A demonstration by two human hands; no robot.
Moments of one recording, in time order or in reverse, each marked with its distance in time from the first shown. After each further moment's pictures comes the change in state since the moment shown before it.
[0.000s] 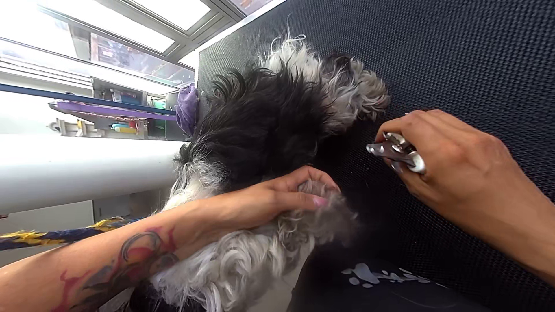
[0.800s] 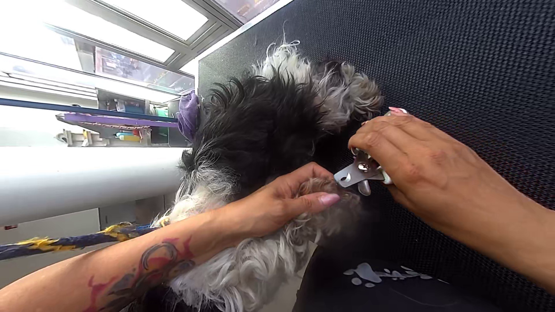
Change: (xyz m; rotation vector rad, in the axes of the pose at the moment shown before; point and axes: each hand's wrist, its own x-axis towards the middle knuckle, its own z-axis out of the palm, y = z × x) left_hand 0.011 -0.013 0.009 0.041 0.083 0.240; right_hand 0.005 -0.012 0.002 -0.003 -0.037 -0.186
